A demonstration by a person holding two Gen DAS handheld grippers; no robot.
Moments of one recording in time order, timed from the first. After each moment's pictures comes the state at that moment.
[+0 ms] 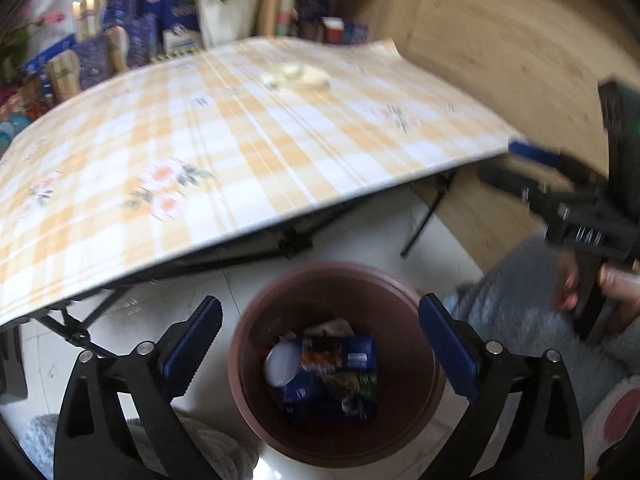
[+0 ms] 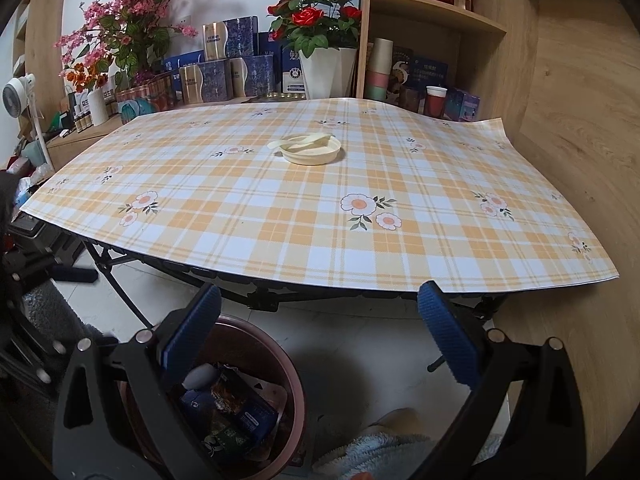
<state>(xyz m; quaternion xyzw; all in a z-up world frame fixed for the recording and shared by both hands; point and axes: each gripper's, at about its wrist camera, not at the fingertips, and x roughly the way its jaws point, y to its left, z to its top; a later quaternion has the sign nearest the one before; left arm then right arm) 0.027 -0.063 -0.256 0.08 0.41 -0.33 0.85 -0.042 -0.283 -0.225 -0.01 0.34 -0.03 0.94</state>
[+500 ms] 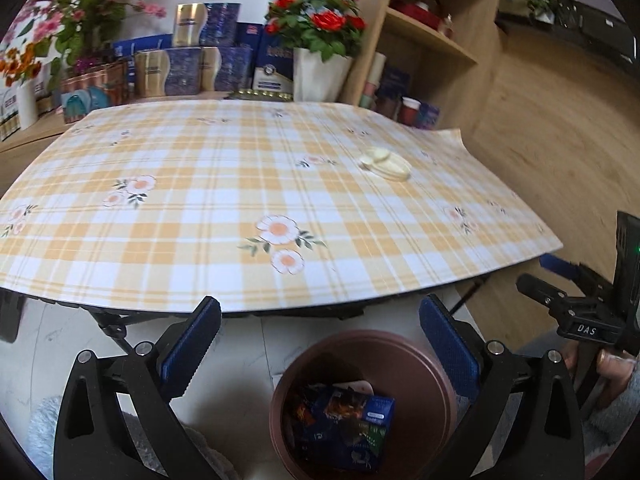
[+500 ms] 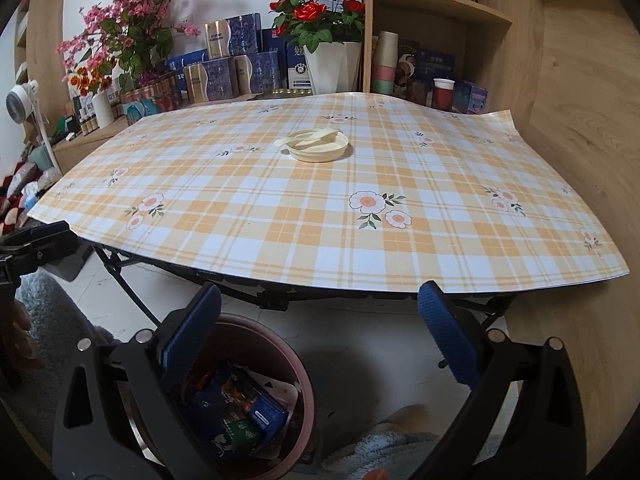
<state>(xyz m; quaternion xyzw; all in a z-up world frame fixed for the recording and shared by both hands) 0.042 -0.004 -0.221 -0.03 0.35 -0.23 0.91 -0.035 -0.290 -0.224 0.02 0.35 -0.02 0.94</state>
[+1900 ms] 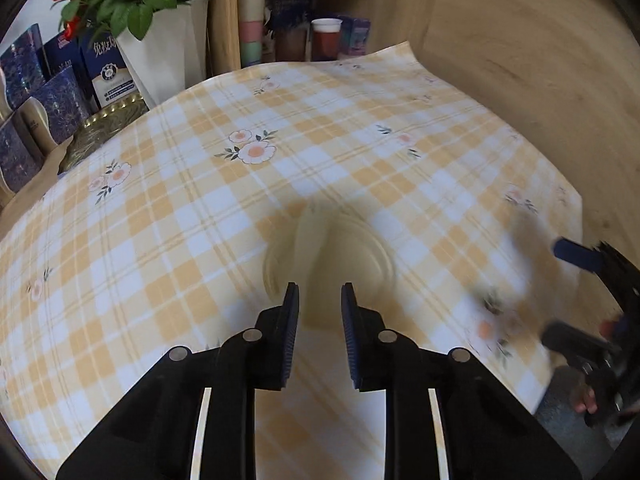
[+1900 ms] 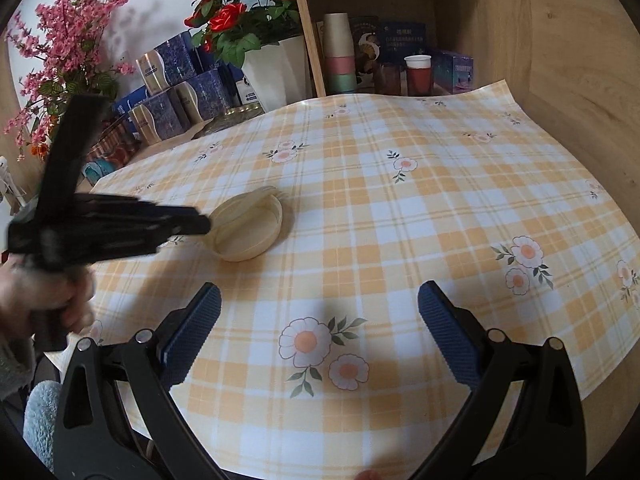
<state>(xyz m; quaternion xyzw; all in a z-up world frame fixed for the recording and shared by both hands) 0.290 -0.228 -0.216 0.16 0.44 -0.36 0.80 0.107 -0.382 -0.211 0.12 0.37 -0.04 0.92</state>
